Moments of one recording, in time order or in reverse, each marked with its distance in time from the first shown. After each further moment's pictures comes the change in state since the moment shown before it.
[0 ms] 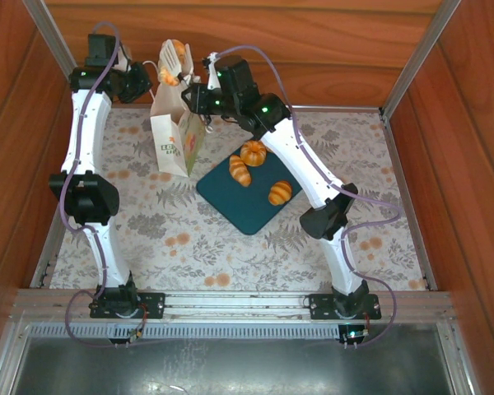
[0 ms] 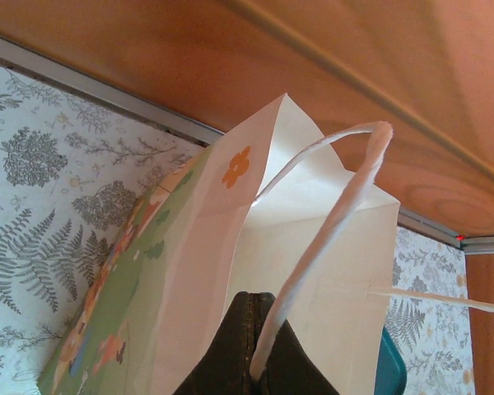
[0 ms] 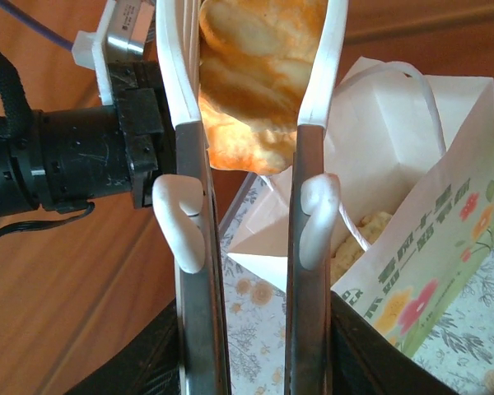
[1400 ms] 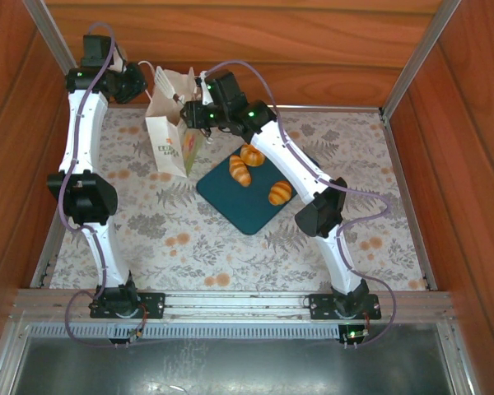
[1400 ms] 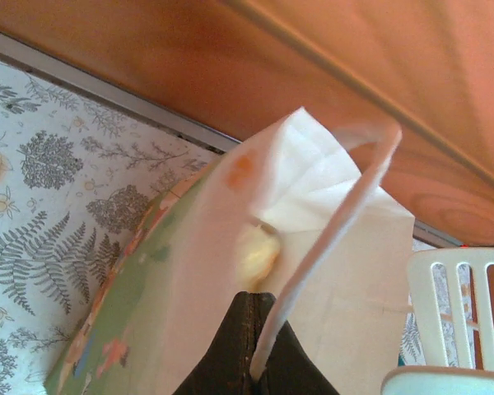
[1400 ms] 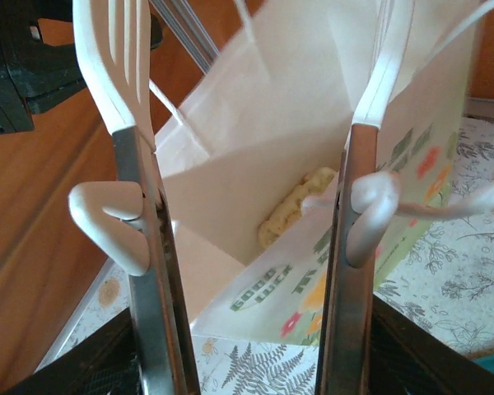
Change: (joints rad) left arm 0.024 0.000 -0.013 0.009 0.004 0.000; right arm 0.001 0.059 -0.089 -0.013 0.030 -0.116
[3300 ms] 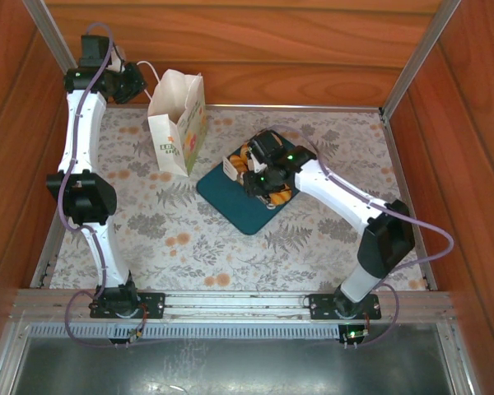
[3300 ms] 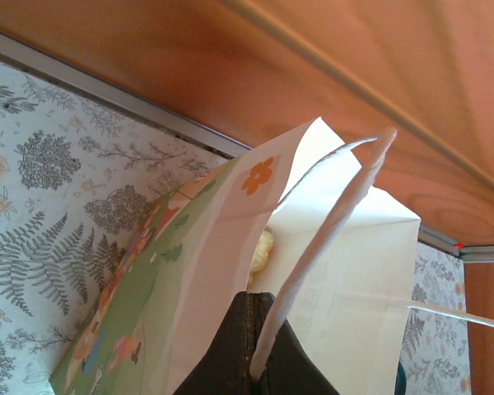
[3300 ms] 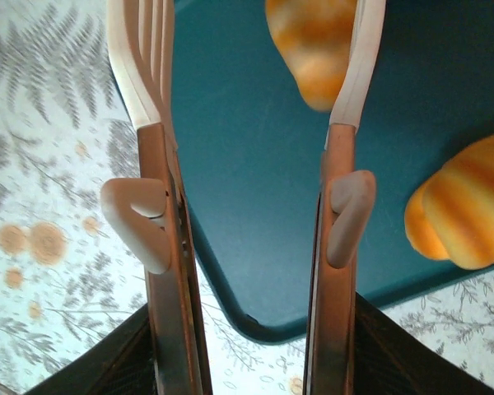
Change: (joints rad) left arm 0.011 0.000 -0.003 0.005 0.019 0.004; right arm -0.041 -0.604 -1.095 -0.110 0.049 -0.049
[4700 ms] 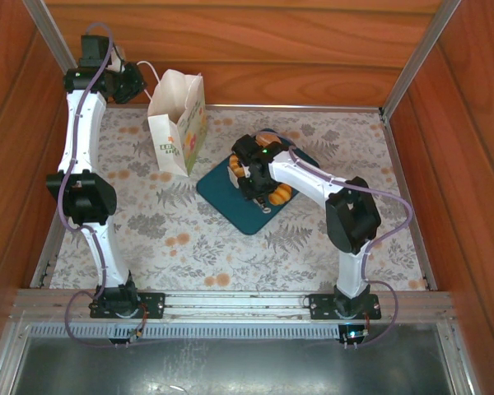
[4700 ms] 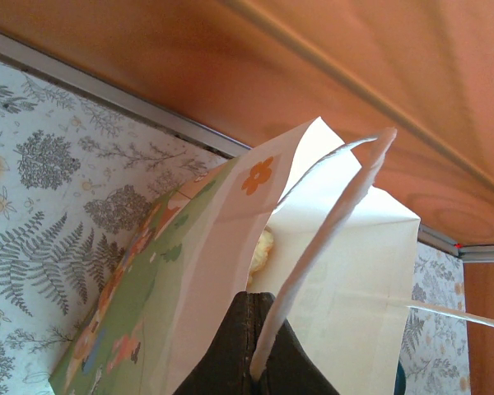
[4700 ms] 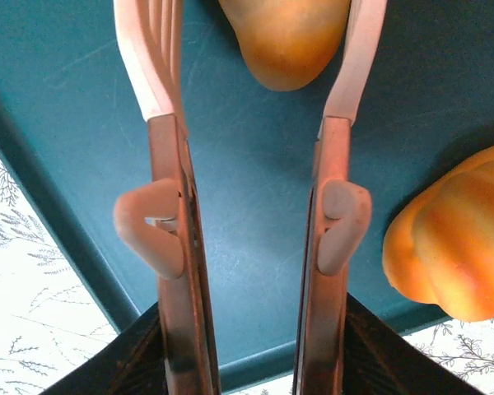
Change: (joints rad) left arm 0.000 0.000 0.000 0.000 0.002 0.000; right arm 0.000 0.267 0.138 -0.087 0.100 -0.077
